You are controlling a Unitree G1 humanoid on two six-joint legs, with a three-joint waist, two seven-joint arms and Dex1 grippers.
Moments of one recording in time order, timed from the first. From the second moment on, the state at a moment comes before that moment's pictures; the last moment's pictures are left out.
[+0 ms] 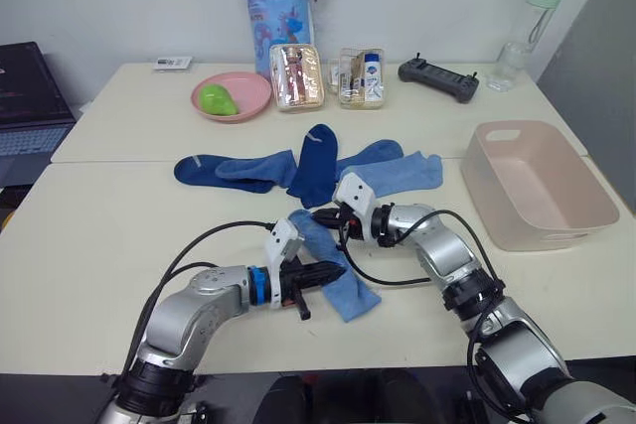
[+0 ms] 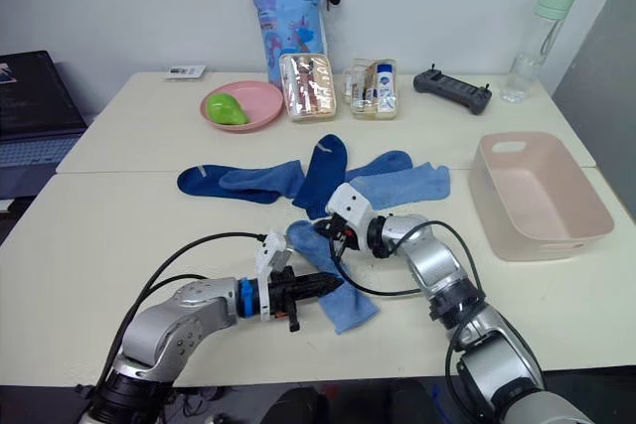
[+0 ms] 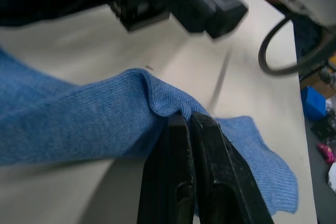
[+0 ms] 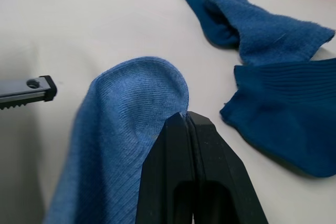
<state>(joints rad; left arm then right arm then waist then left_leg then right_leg) -0.16 0.44 -0.13 -0.28 -0.55 0.77 -0.84 -0.66 -0.19 0.37 0.31 0.09 0.29 0.81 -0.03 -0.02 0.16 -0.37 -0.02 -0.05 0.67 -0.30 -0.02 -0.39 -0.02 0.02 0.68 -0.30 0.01</state>
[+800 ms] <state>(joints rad) -0.26 0.68 0.09 -0.03 -0.45 0.54 -0.83 -0.20 -0.61 0.22 -0.25 0.22 0.53 0.92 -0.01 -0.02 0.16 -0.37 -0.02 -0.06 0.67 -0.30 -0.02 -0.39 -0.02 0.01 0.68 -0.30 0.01</state>
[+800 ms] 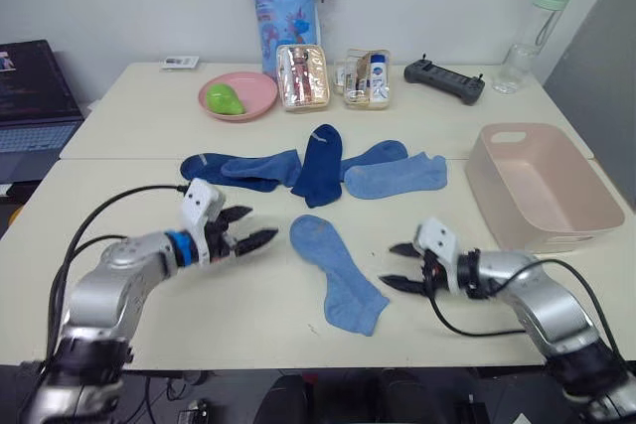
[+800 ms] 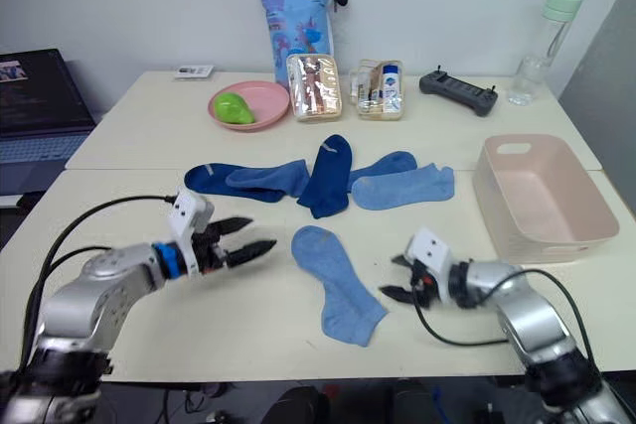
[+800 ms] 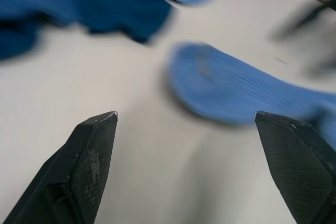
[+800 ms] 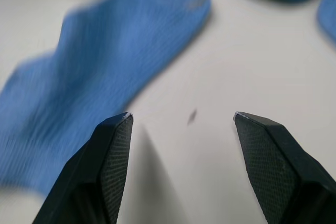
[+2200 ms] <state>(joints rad) -0.51 0.52 -0.10 0.35 -0.21 0.29 -0.98 -0.13 -0.67 0.26 -0.43 0.37 0.73 0.91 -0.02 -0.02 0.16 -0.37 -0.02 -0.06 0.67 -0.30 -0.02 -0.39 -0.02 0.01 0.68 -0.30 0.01</state>
